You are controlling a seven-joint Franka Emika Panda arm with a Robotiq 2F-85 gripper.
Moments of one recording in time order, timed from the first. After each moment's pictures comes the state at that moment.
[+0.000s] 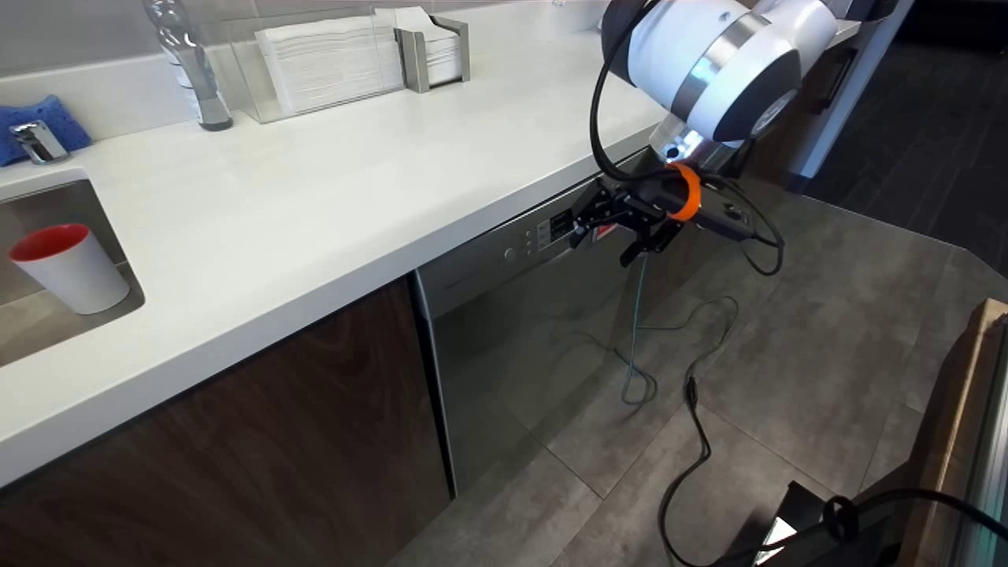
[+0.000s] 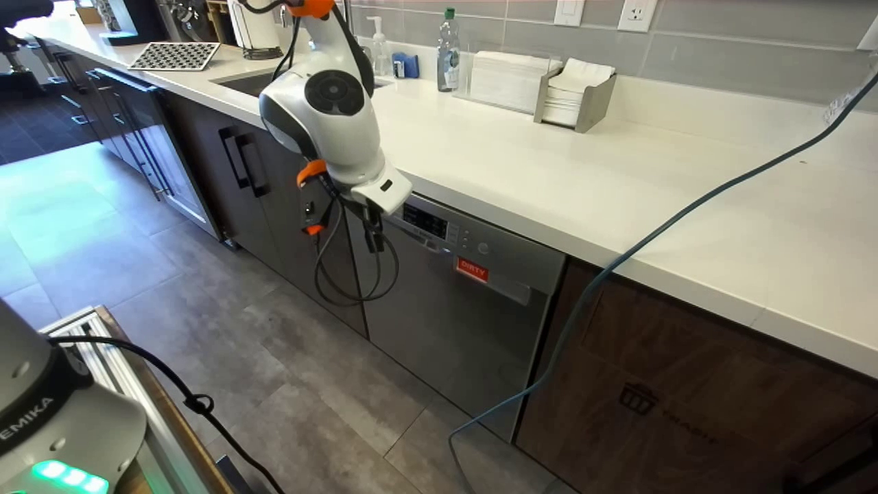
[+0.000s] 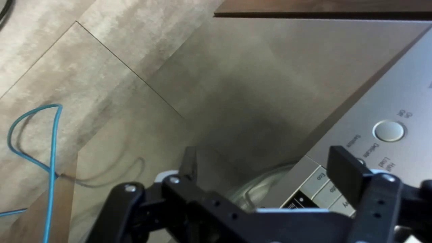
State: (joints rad) arm 0.22 0.42 -0.04 -2.35 1.68 2.93 -0.76
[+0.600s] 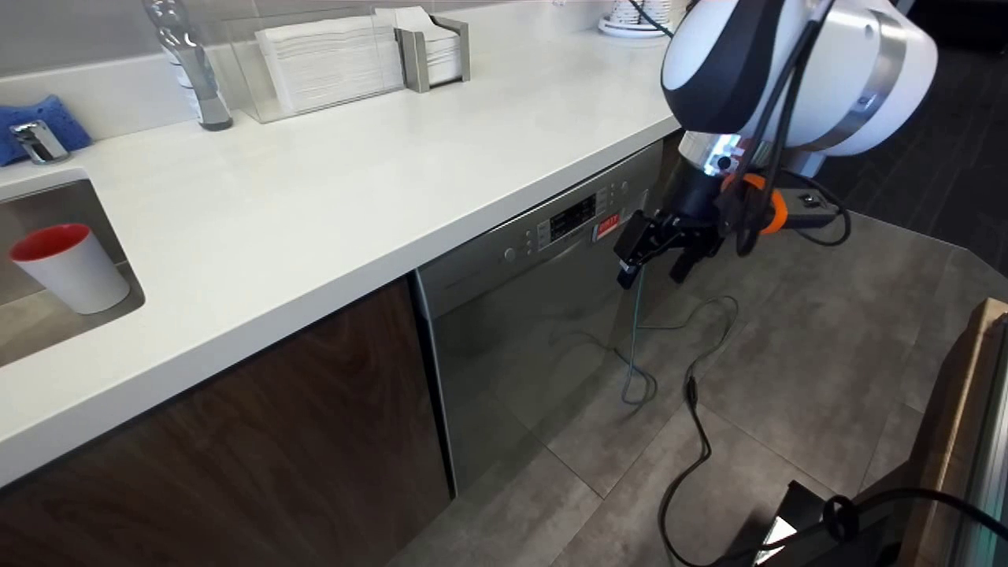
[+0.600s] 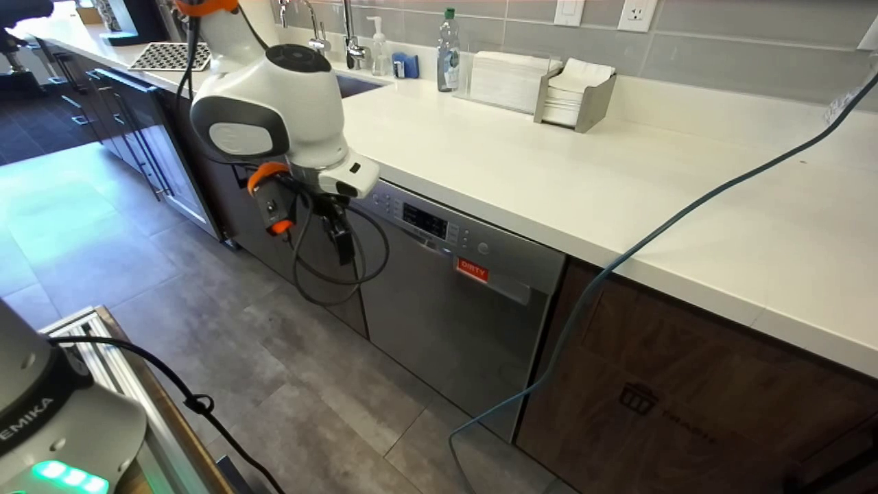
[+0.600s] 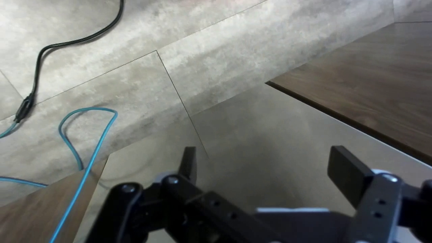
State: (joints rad) arm 0.38 0.25 -0.14 -2.63 0.99 2.94 -0.34
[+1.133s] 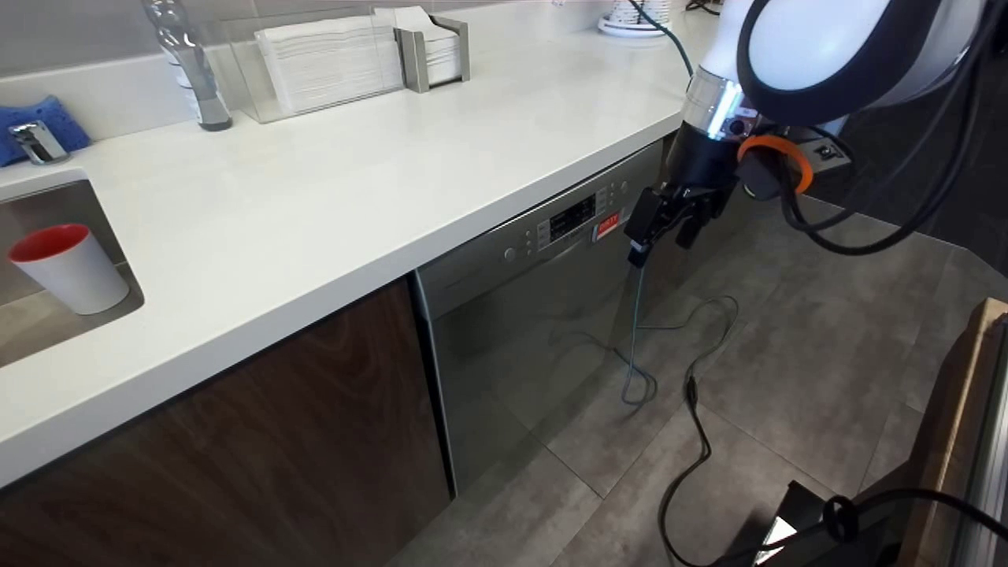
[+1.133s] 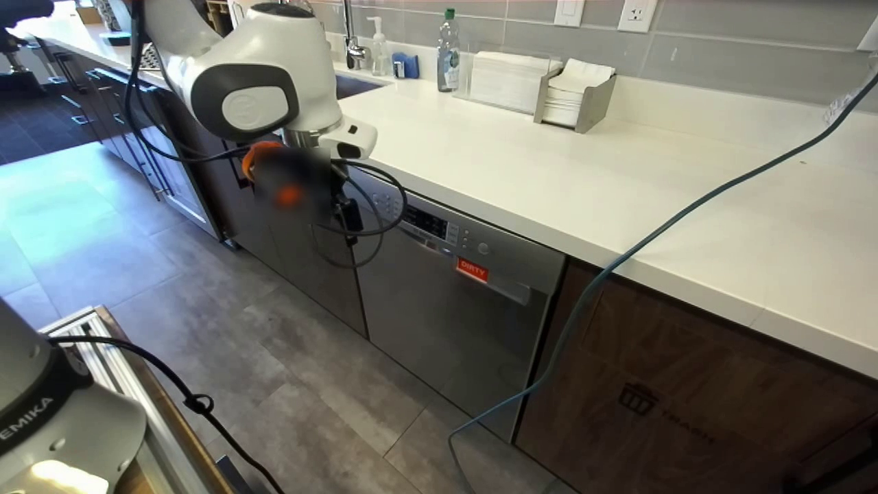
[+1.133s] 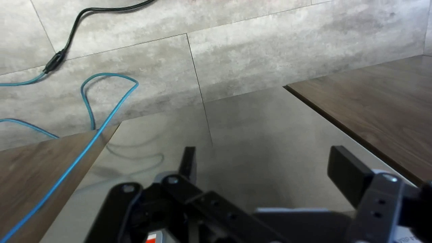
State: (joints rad) arm 0.58 0.12 -0.40 -2.69 0.38 2.90 0.00
